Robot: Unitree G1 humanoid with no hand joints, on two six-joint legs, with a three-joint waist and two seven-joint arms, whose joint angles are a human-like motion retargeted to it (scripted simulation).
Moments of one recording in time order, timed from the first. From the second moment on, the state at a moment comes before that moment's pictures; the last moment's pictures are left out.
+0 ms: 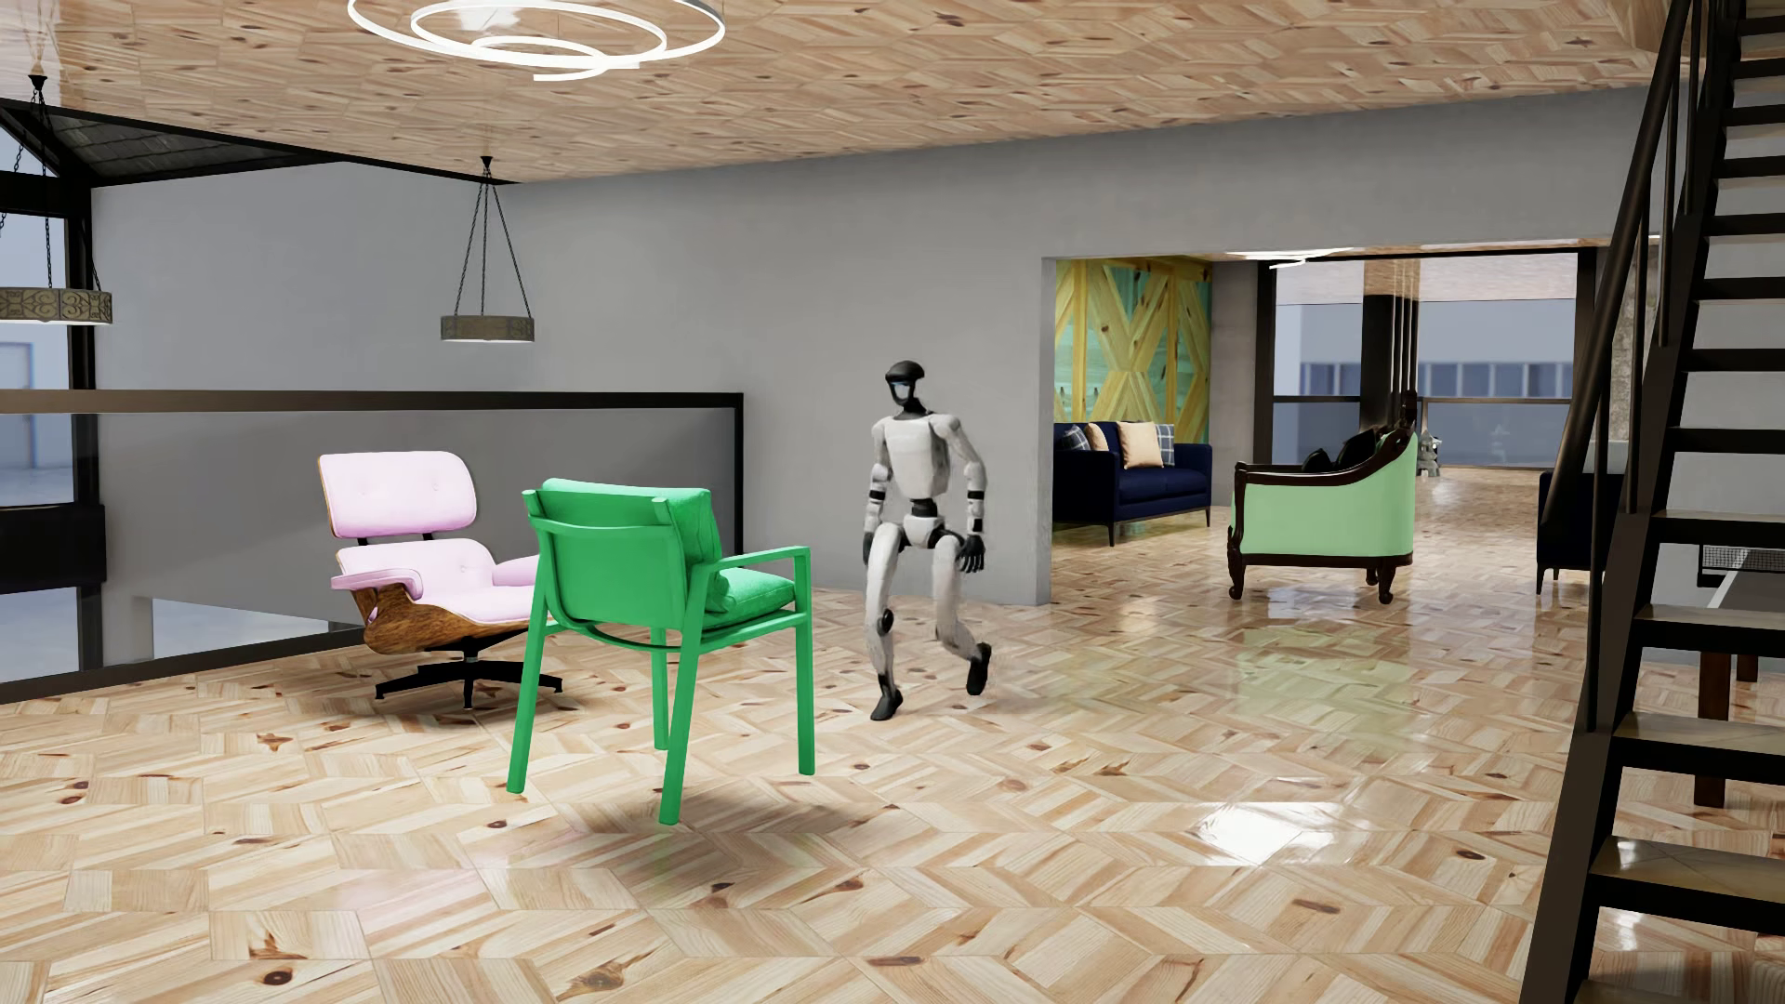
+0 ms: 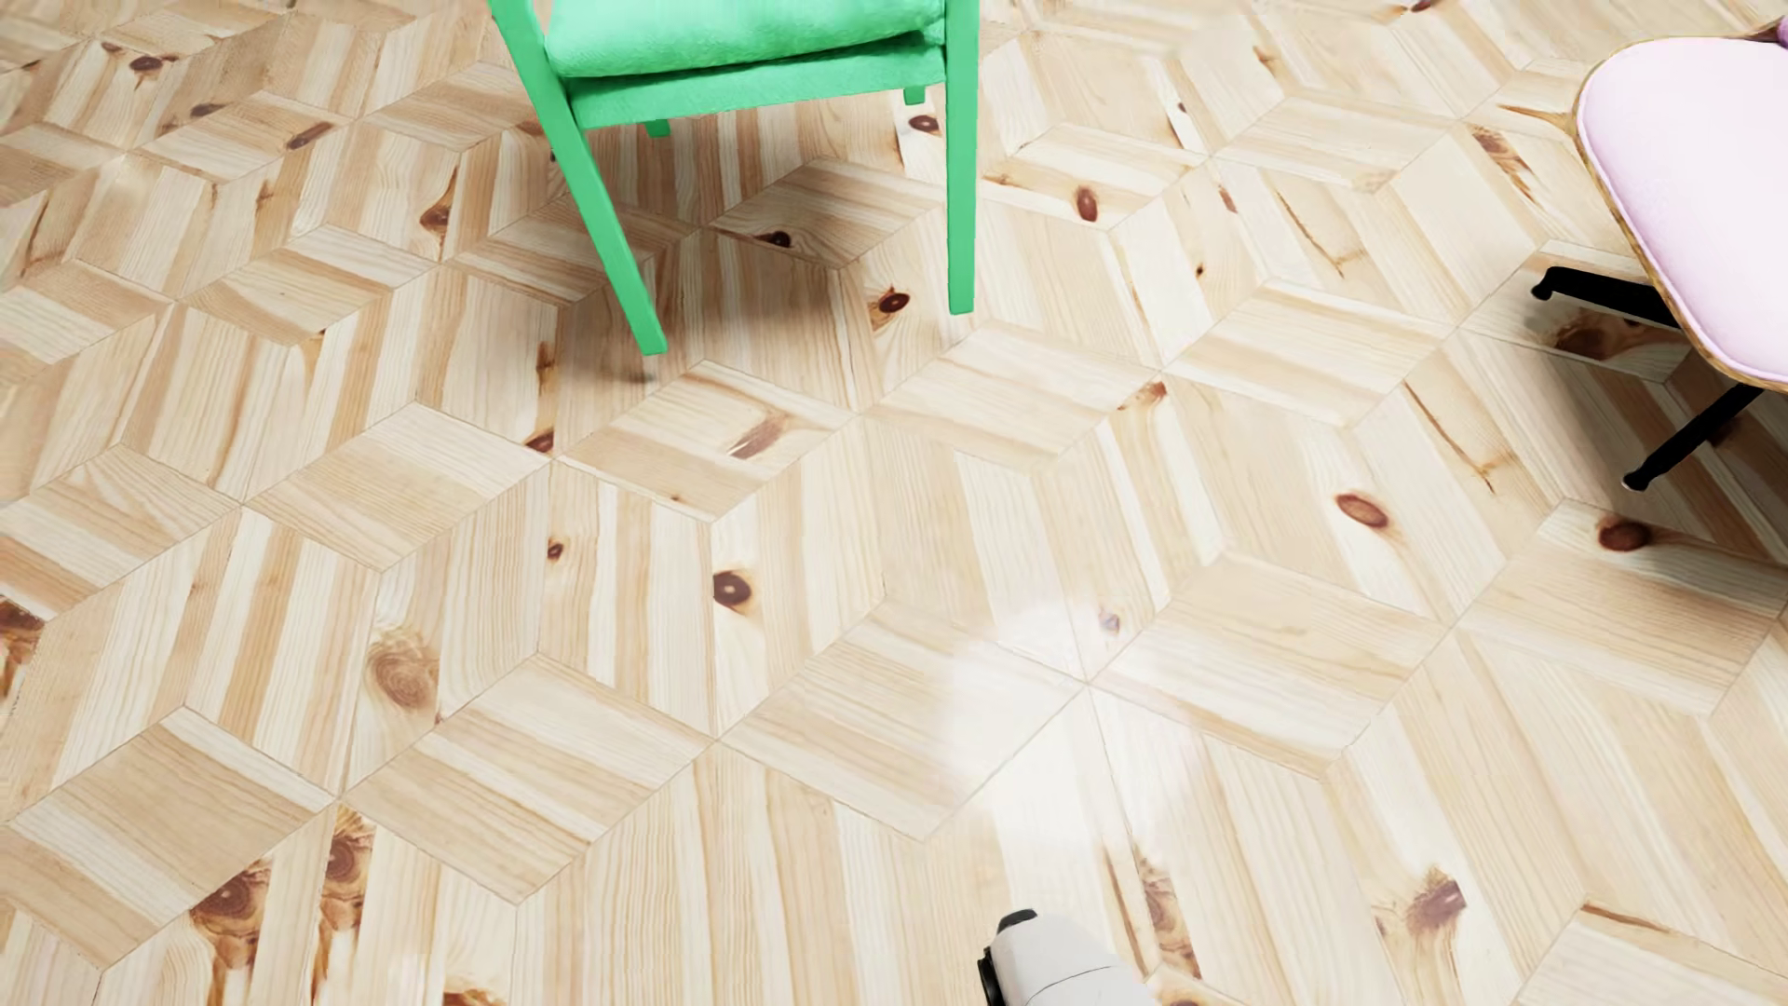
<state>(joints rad) 0.06 -0.52 -0.21 -0.01 0.10 0.14 0.00 0.00 0.15 0.98 0.82 0.29 0.24 0.03 -0.13 0.34 -0.42 0.00 0.00 -0.50 0.42 0.87 0.88 0.00 0.00 0.00 0.00 0.00 0.00</state>
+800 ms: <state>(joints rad) -0.26 -0.01 0.02 -0.10 0.05 -0.03 0.00 0.00 0.12 0.49 0.86 0.25 0.34 0.02 -0.14 0.35 -0.34 0.00 0.00 -0.24 0.42 0.76 0.98 0.00 0.00 0.00 0.00 0.00 0.00</state>
